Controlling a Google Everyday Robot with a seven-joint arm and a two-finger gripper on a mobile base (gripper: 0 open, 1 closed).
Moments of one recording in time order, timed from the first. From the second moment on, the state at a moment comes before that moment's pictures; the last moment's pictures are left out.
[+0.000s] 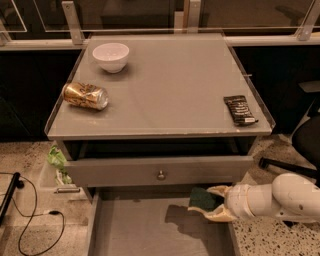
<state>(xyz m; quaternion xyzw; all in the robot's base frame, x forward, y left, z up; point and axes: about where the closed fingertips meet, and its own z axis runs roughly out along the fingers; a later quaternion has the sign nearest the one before) 0.446 -0.189 0.559 -0.57 0.73 0.15 0.34</state>
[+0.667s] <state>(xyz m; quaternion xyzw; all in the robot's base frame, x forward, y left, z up) 0.444 -0.188 0.543 -0.56 0.74 0.17 0.33</state>
